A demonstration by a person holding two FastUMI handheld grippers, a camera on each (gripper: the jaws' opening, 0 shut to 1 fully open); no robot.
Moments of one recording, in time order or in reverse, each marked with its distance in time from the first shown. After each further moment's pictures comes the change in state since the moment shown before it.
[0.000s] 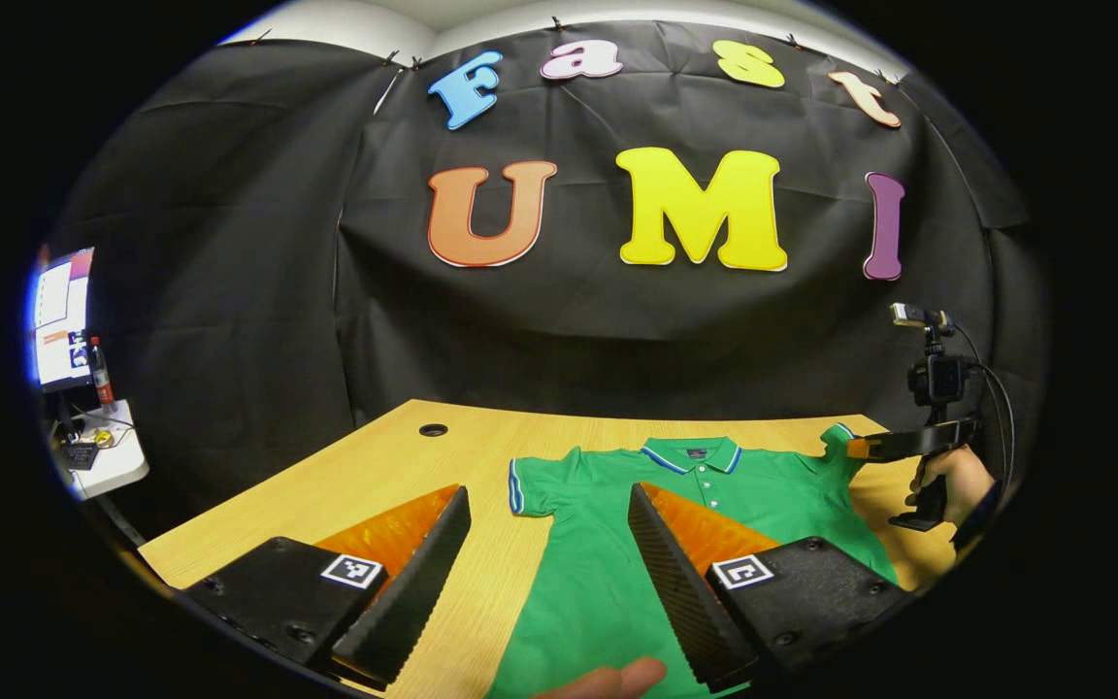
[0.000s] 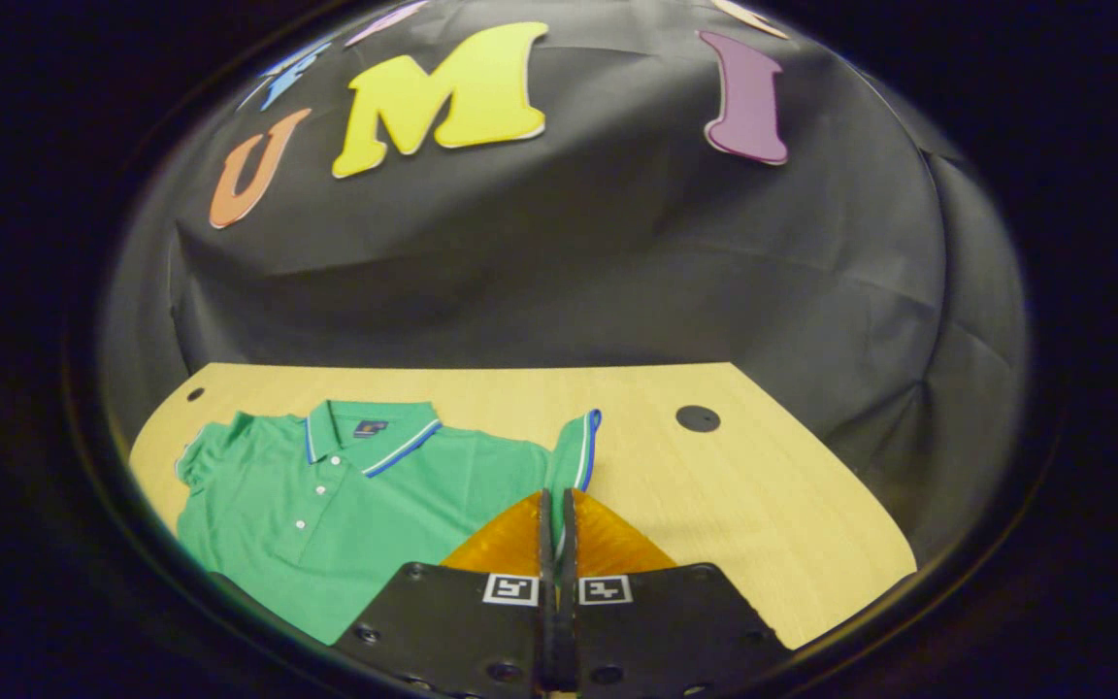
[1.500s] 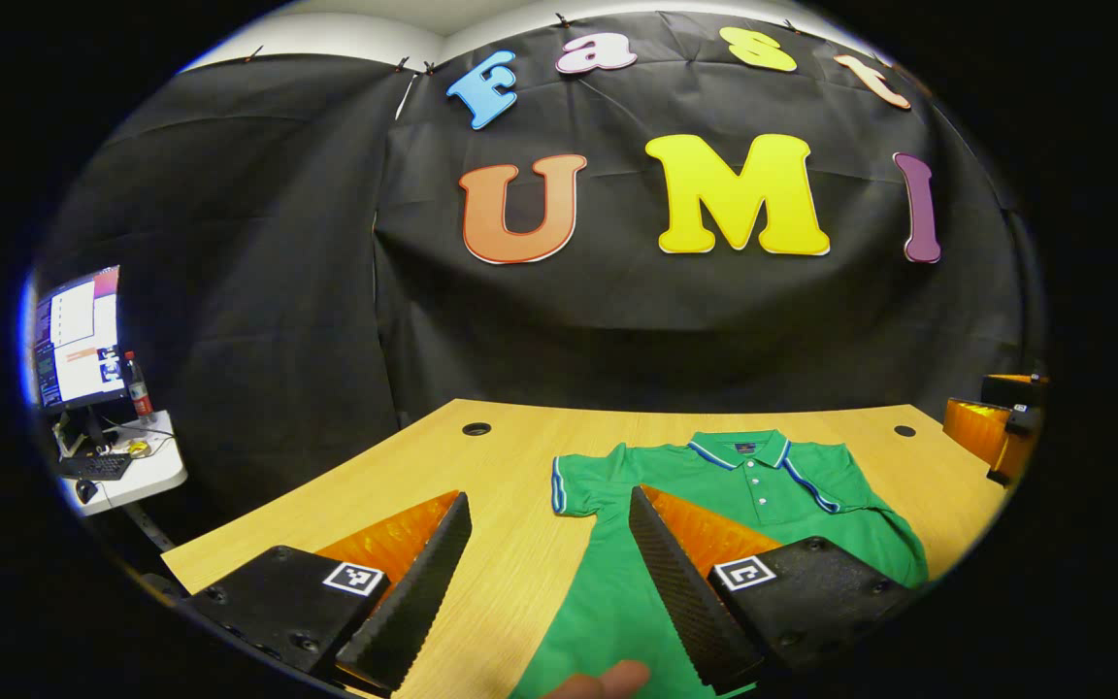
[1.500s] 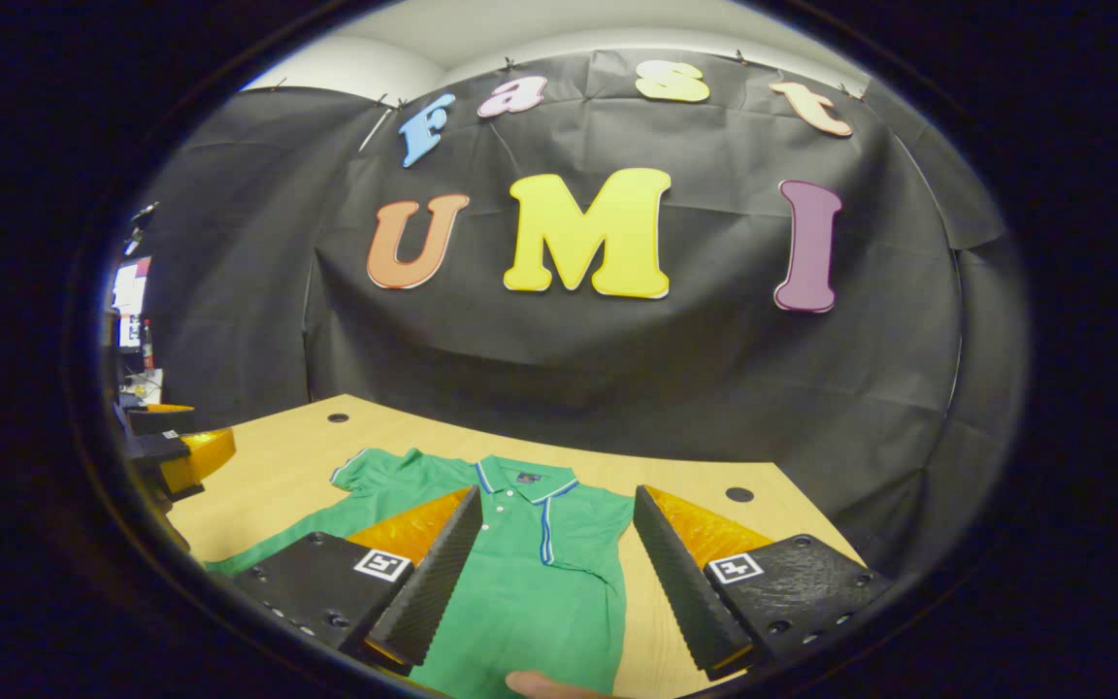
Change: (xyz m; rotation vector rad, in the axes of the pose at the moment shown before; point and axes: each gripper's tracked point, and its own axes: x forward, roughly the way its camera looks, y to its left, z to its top) left arm 0.012 0.008 -0.011 0.004 0.036 0.122; right arm -0.223 0.063 0.029 -0.110 -0.322 0.212
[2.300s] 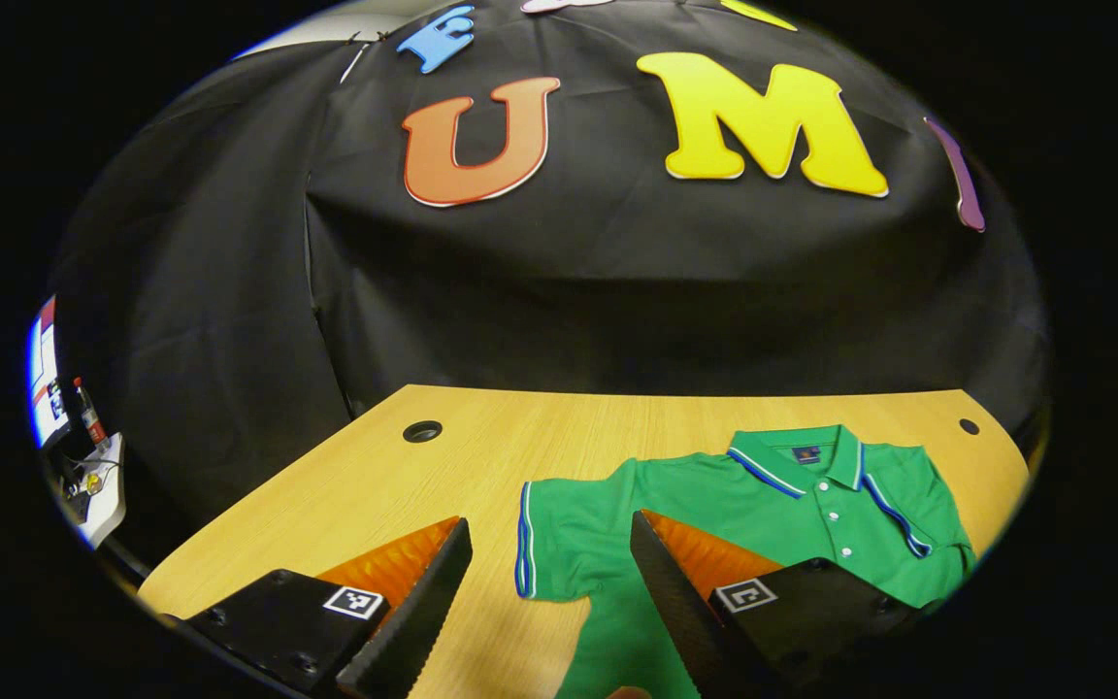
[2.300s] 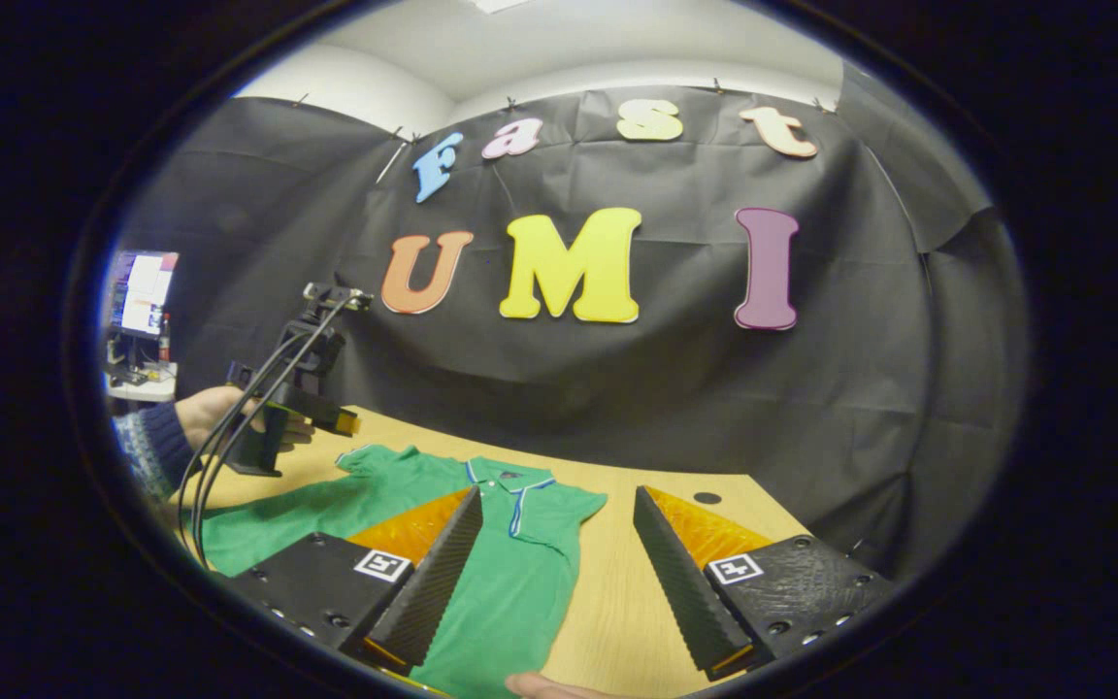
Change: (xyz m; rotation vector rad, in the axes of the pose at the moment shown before) left arm 0.207 -0.006 -0.032 0.066 0.212 0.027; right arm -0.057 -0.054 -0.047 0.023 -0.118 0.016
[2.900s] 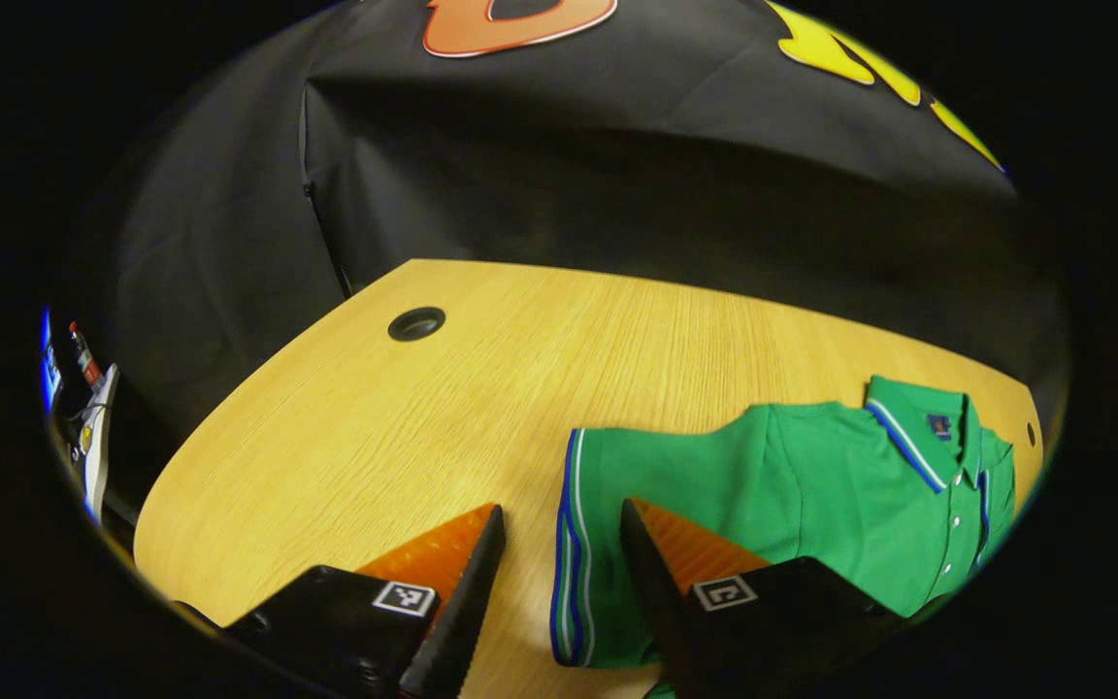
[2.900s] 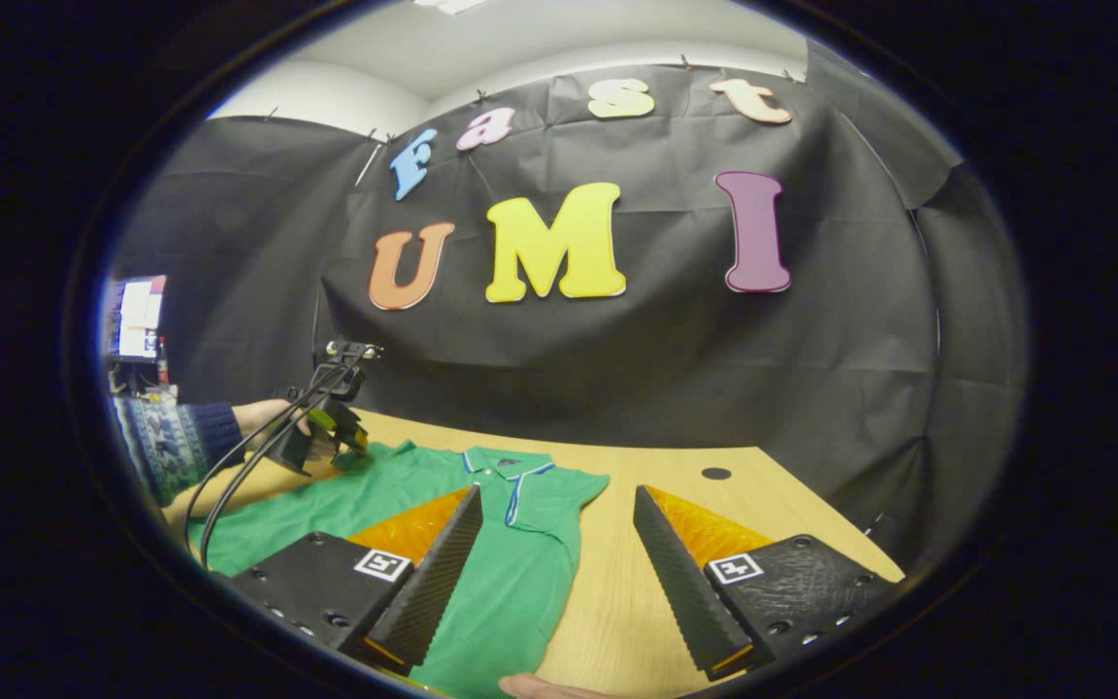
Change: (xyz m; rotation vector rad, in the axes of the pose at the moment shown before) left arm 0.098 0.013 -0.054 -0.120 0.285 -0.021; right arm 0.016 -0.011 -0.020 0.090 0.027 0.018
